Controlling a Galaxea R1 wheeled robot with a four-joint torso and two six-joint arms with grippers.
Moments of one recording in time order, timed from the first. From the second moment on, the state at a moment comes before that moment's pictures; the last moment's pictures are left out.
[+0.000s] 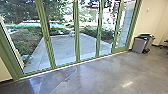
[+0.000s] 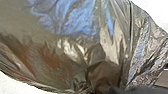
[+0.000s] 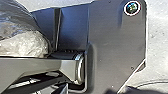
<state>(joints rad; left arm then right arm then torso) 1.46 2.99 -2.65 -0.04 0.14 0.01 -1.48 3.03 -2.76 0.38 -0.21 -0.40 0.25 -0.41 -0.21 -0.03</state>
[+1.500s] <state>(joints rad) 1.46 2.99 -2.65 -0.04 0.14 0.01 -1.48 3.03 -2.76 0.38 -0.21 -0.40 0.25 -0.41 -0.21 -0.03</state>
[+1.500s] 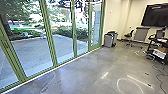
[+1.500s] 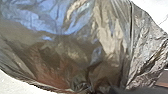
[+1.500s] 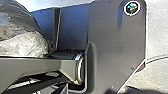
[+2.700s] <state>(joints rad) 1.46 2.99 -2.66 -0.04 0.14 0.01 -1.48 3.03 -2.76 0.38 -0.21 -0.40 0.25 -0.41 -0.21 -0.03</state>
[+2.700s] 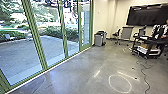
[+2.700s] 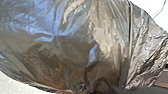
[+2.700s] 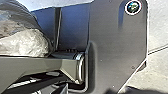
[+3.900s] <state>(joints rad) 1.46 3.00 -2.66 -0.03 0.14 0.01 -1.47 3.03 -2.76 0.38 -0.21 -0.40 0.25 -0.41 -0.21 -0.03</state>
